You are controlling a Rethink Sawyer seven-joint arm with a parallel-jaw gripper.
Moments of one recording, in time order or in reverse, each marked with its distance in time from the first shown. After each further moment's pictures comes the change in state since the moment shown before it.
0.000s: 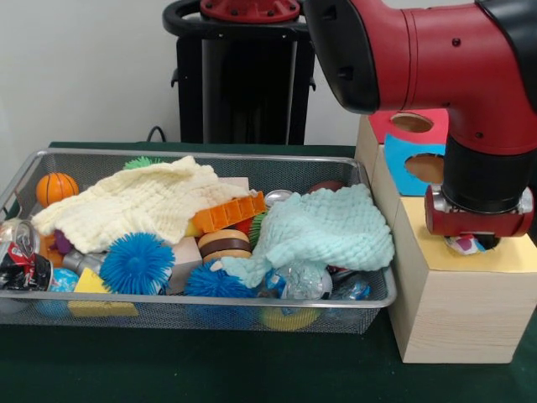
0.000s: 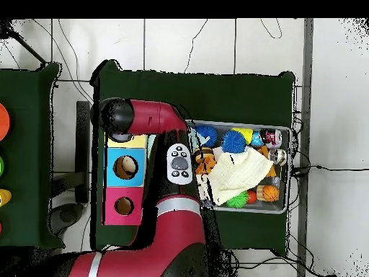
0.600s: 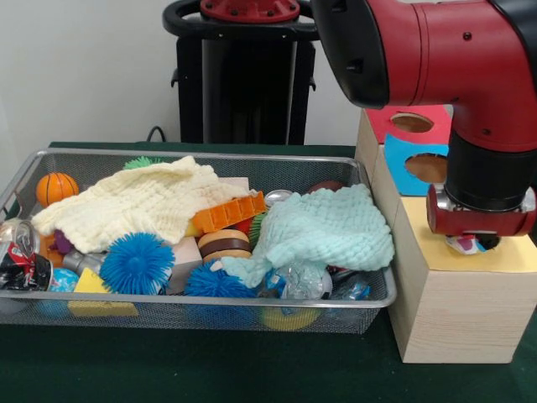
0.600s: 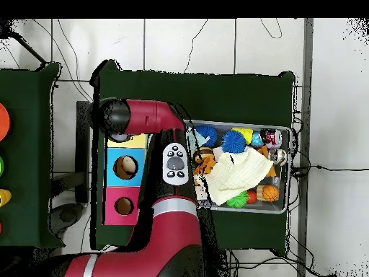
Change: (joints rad) arm 0.018 -0.001 -0.014 -0.017 -0.027 0.000 0.000
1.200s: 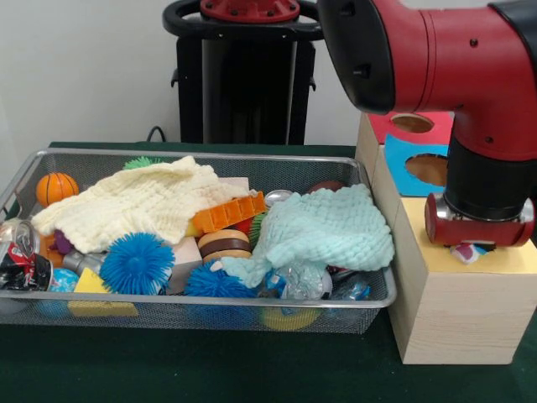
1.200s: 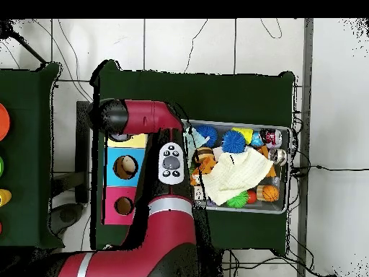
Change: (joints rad) arm 0.020 0.034 -0.032 -0.031 -0.002 -0.027 0.000
